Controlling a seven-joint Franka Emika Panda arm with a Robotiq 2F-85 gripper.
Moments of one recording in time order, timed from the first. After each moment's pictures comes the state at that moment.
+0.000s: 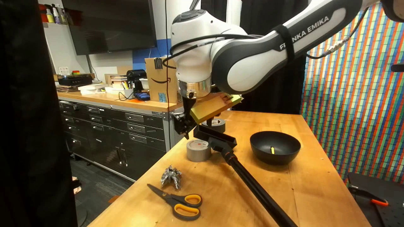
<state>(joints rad) 0.36 0.51 0.04 -1.51 -0.53 2.06 1.01</state>
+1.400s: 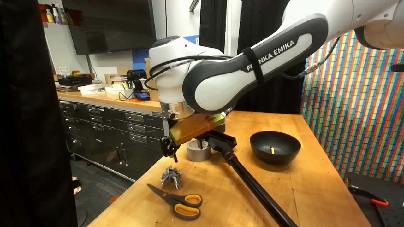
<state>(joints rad) 0.40 0.72 0.03 -1.28 -0.36 1.97 1.00</state>
